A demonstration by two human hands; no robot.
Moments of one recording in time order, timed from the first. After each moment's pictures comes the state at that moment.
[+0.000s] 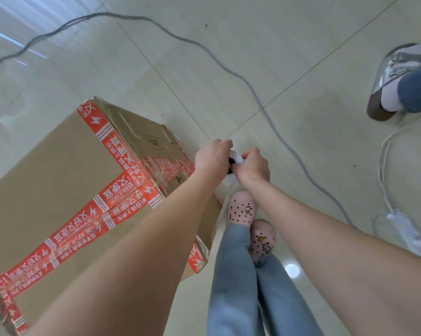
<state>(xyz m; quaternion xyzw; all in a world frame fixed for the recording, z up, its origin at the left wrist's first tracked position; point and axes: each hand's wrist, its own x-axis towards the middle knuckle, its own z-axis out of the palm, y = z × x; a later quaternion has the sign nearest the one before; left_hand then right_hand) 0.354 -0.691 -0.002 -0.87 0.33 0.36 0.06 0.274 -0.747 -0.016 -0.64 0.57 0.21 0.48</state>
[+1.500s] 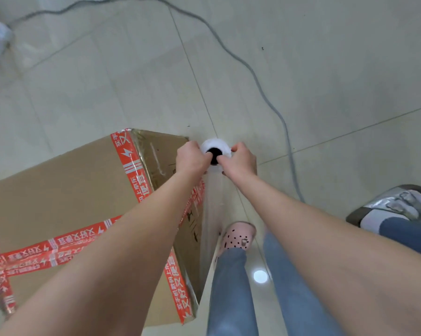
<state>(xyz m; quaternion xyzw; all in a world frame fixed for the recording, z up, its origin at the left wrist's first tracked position) 0.510 -0.684 -0.016 -0.90 -0.13 0.37 -0.17 0.456 -0.778 -0.020 -0.67 0.45 0.27 0.52</state>
